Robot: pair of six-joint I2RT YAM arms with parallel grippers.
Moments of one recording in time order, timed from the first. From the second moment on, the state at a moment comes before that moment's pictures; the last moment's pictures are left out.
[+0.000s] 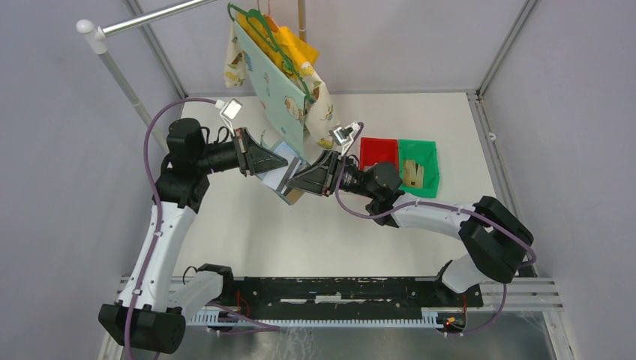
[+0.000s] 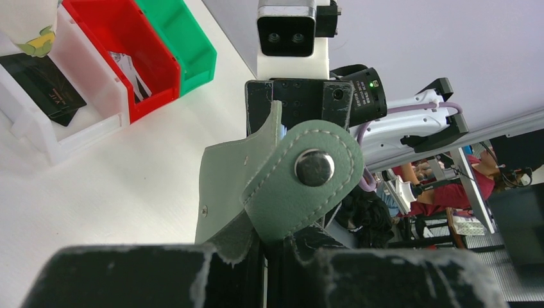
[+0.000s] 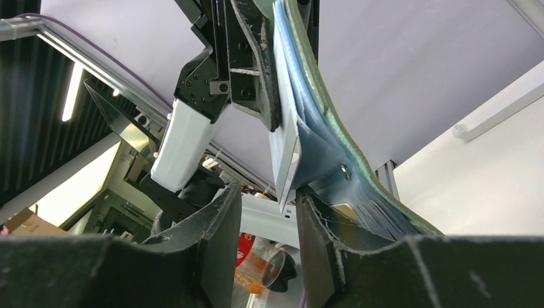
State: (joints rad) left arm -0.14 0.99 1.09 -0.33 1.05 -0.64; right arm 0.86 1.51 0.80 1.14 -0.53 1.21
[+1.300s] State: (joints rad) left arm -0.14 0.99 1.09 -0.30 1.17 -0.71; right arm 0.86 1.48 0.71 1.26 -0.49 1.24
